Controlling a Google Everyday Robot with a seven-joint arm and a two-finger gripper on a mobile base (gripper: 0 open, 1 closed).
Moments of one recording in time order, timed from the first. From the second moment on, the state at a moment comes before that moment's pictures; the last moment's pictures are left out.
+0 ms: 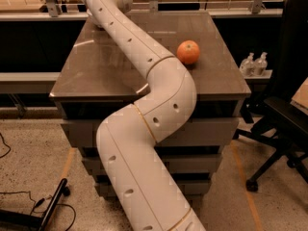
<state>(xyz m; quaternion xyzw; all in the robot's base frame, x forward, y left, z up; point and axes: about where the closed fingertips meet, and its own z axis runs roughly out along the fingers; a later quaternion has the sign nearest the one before) 0.991 0.233 0.995 -0.27 0.69 0.09 0.67</state>
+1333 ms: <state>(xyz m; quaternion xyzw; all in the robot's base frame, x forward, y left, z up) 0.992 0.253 1.000 -0.29 0.66 0.05 0.69</state>
